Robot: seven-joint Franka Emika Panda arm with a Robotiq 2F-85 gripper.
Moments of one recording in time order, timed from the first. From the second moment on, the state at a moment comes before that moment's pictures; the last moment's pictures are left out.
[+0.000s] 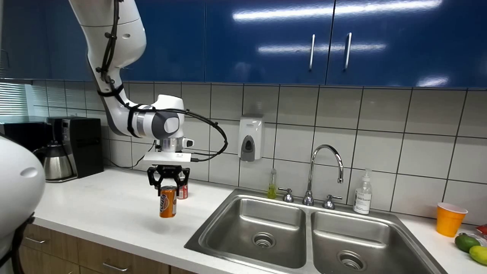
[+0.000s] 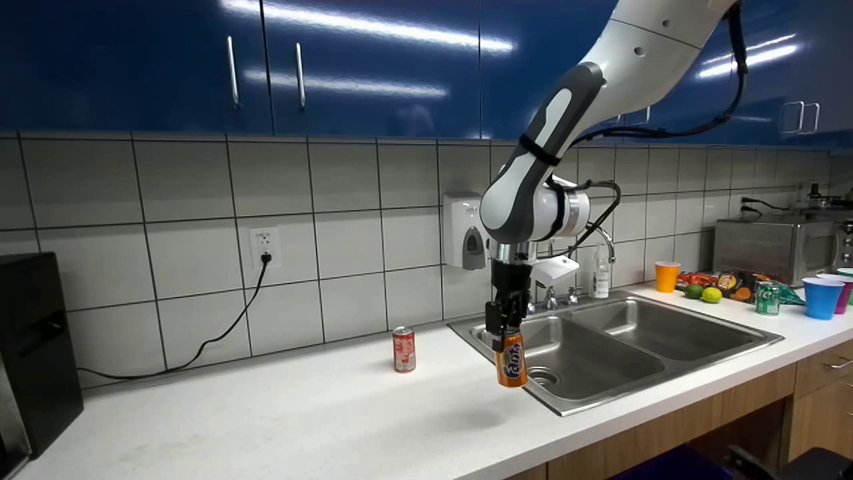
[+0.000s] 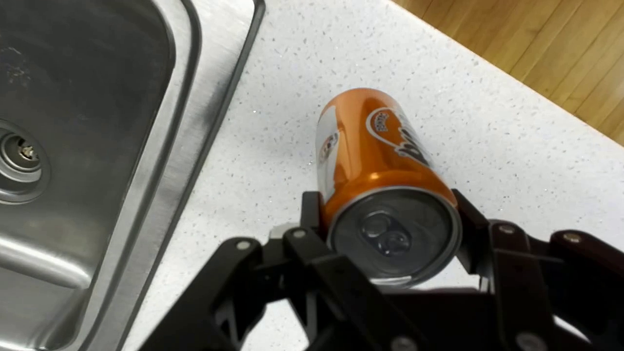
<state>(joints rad) 0.03 0.14 0.11 -2.42 0.08 2.63 -0.48</state>
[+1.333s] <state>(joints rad) -0.05 0.37 0.18 -2.41 0.06 2.95 -0.48</state>
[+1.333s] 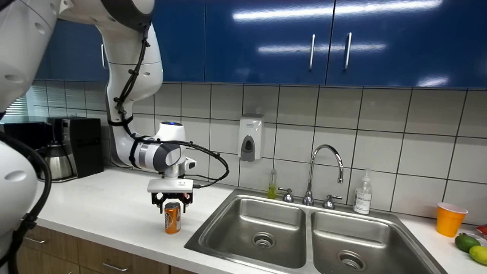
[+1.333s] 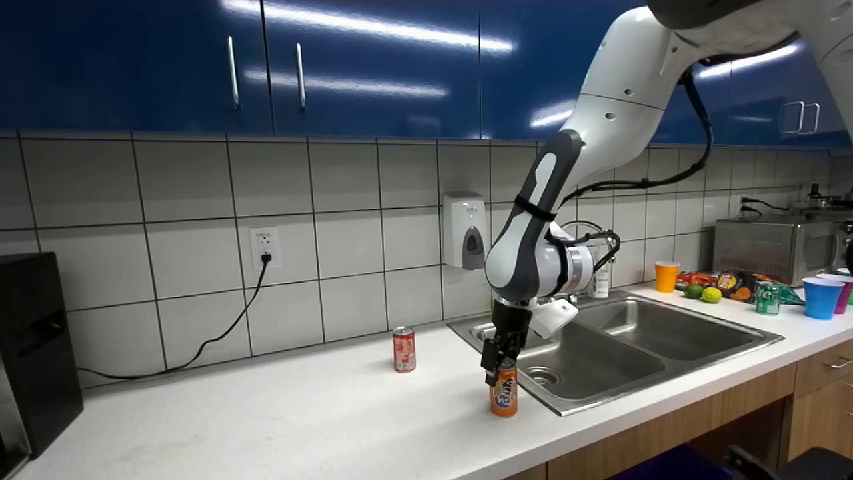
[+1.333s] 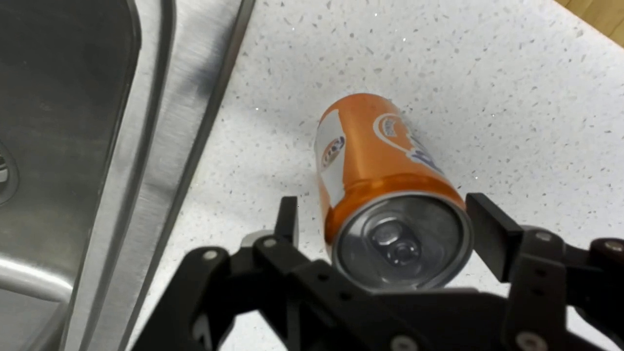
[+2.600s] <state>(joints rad) -0.10 0.12 0.22 -2.52 0.07 2.77 -0.48</state>
